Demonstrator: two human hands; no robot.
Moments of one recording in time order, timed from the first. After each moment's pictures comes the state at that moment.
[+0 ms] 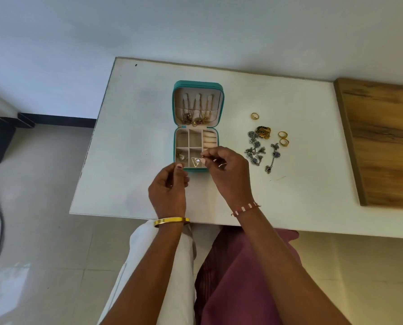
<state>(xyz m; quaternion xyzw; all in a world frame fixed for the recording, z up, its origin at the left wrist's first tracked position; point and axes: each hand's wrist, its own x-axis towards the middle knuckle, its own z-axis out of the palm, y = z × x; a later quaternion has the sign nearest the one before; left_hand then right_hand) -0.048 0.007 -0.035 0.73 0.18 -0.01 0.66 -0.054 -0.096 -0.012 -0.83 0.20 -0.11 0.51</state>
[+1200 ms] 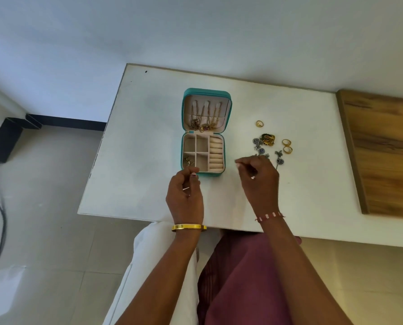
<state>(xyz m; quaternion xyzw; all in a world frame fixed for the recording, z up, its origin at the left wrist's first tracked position) -0.059 -0.004 -0.029 0.75 0.15 0.00 0.64 -0.070 -0.135 -0.030 -0.88 0.21 -0.19 0.38</state>
